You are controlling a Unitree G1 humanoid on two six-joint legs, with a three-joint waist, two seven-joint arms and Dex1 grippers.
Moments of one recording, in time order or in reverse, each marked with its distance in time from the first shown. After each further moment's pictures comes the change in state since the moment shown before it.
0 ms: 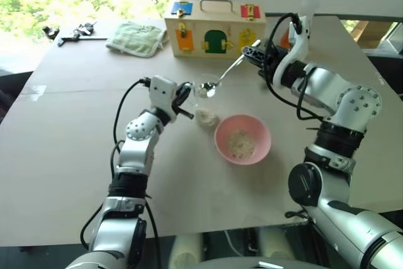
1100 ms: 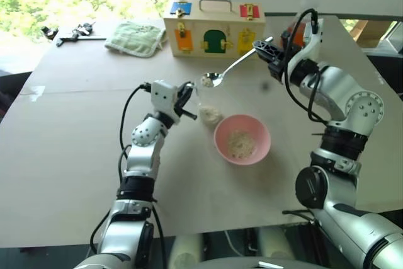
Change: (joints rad) left arm 0.015 -0.054 0.012 0.046 0.002 -0.144 0.000; right arm 0.057 -0.065 0.047 0.062 0.356 -0.177 -0.231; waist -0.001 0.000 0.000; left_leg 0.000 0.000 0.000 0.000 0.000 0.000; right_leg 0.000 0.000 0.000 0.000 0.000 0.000
